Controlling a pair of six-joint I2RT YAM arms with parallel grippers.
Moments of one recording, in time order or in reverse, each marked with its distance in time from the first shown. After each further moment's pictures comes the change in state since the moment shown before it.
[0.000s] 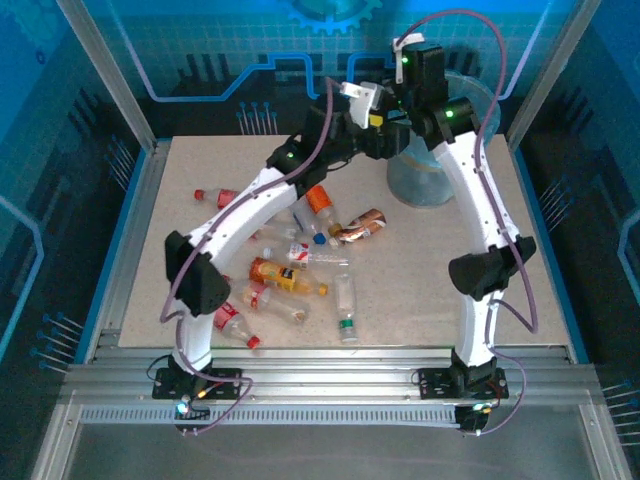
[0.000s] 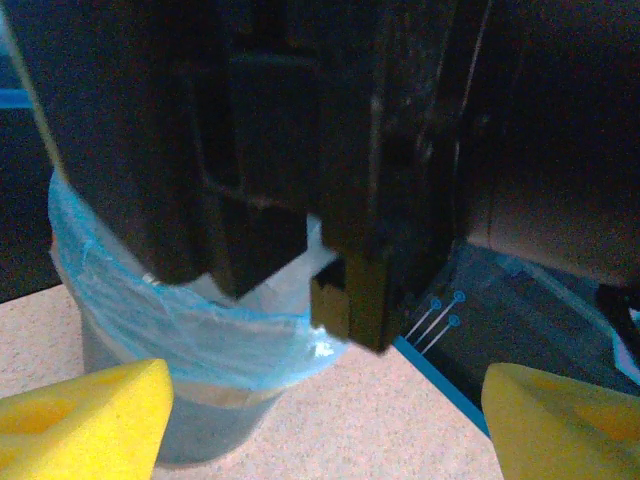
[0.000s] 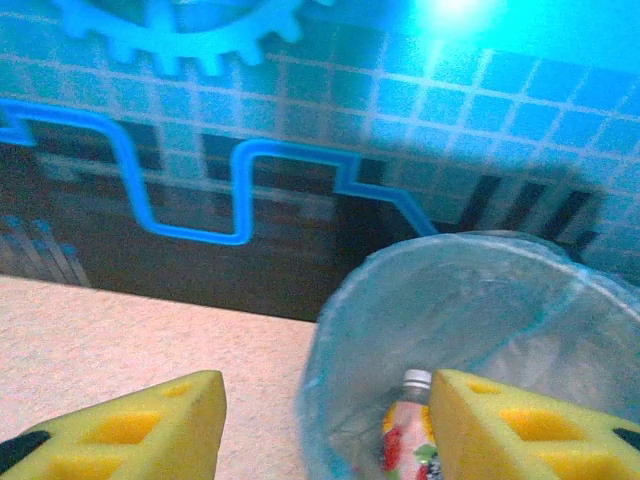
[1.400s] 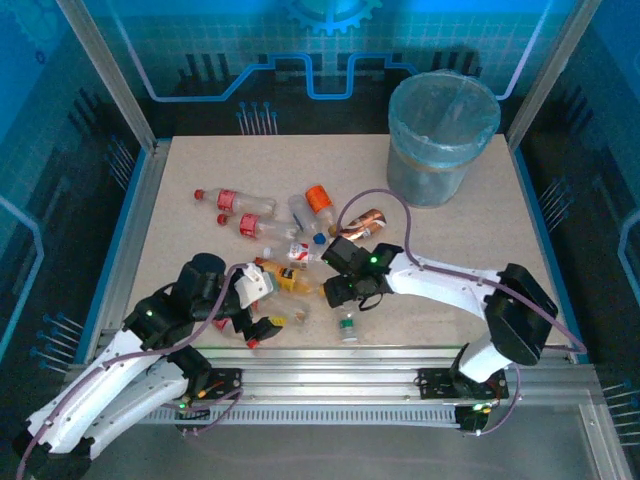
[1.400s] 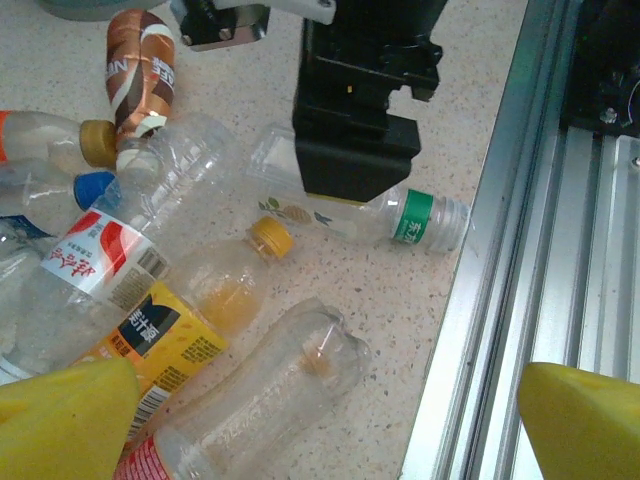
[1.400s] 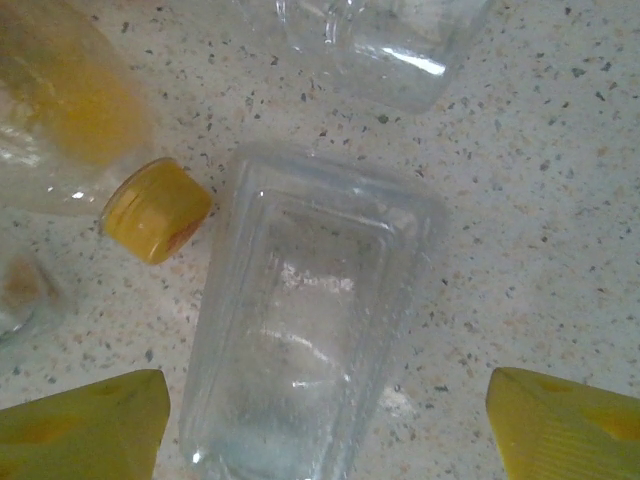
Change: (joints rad) left arm 0.052 -1.344 -1.399 -0.460 0.207 0.709; right arm 0.559 -0.417 -1.400 0.098 -0.190 0.592
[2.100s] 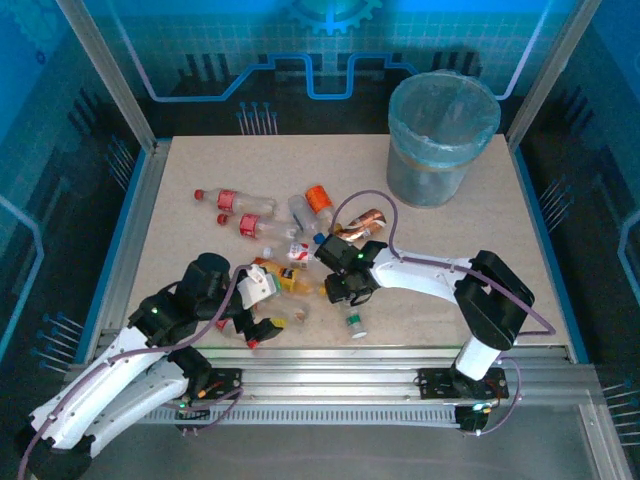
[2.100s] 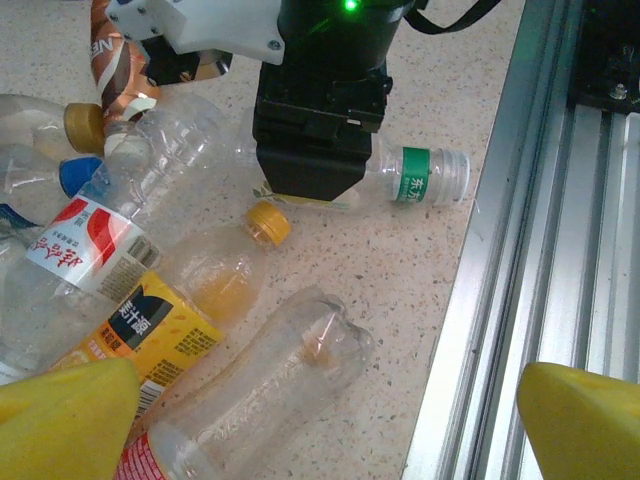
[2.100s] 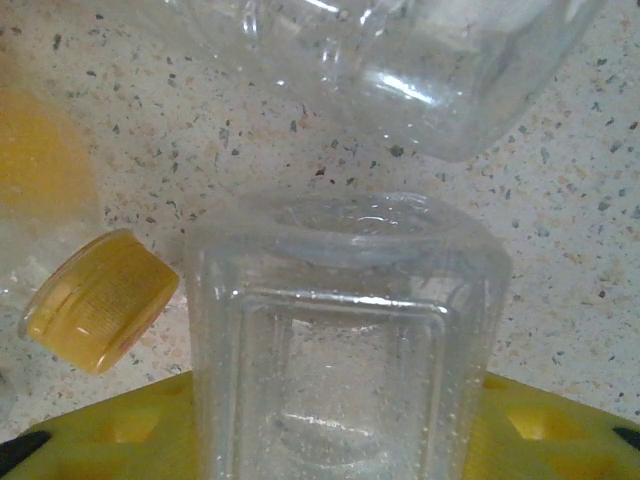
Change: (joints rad) left arm 0.000 0.024 -0.015 0.016 0.000 0.021; right arm -0.029 0.122 0.022 0.064 -0.016 0.007
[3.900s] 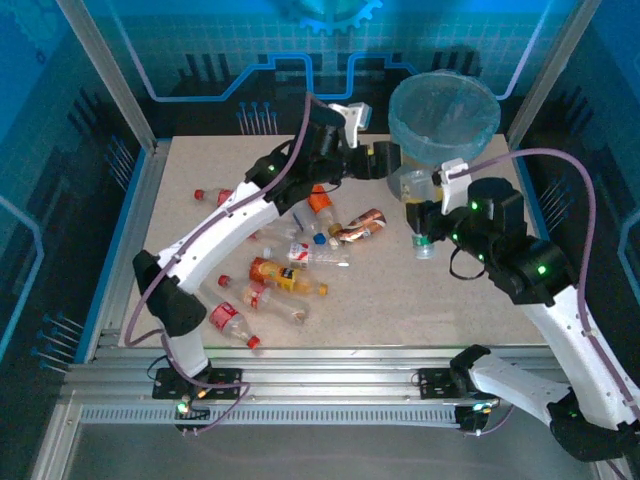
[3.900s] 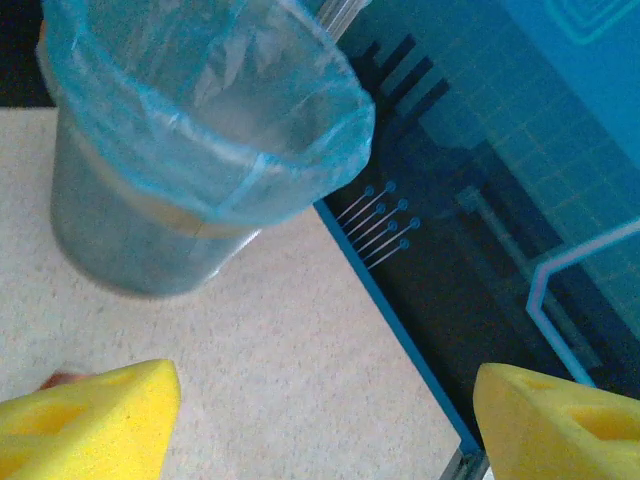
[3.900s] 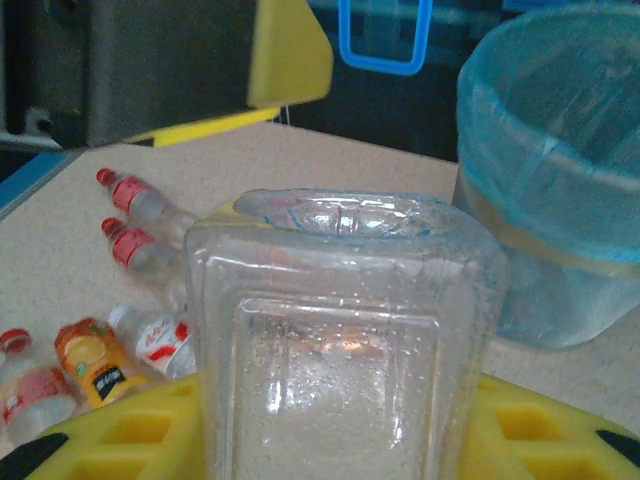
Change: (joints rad) left arm -0.127 1.180 1.363 0.195 -0.232 -0.969; right arm -0.401 -0.725 0.287 -0.132 -0.023 -0.508
